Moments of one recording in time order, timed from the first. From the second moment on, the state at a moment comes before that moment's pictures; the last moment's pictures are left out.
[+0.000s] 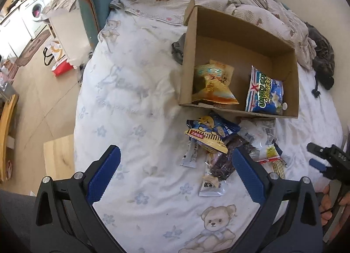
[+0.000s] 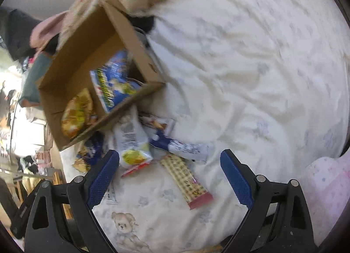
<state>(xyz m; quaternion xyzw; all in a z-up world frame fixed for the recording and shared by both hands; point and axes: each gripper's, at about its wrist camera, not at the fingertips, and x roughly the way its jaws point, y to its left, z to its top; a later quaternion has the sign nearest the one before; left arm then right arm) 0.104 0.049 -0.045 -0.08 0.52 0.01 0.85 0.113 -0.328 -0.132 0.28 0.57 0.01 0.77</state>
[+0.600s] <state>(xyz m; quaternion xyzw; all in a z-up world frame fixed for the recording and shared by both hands) 0.113 0.040 -0.073 -0.06 0.57 0.02 0.82 0.126 -0.248 -0.201 0.06 0.72 0.05 0.69</state>
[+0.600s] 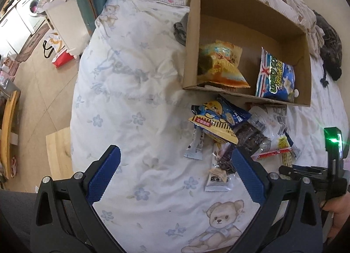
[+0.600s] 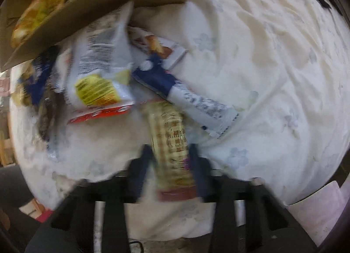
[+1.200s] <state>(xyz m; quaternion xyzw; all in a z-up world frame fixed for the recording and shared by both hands) 0.121 -0.067 -0.126 0.12 0.60 -0.09 0.79 0.104 -0.261 -0.095 0.22 0.58 0.13 0.77</state>
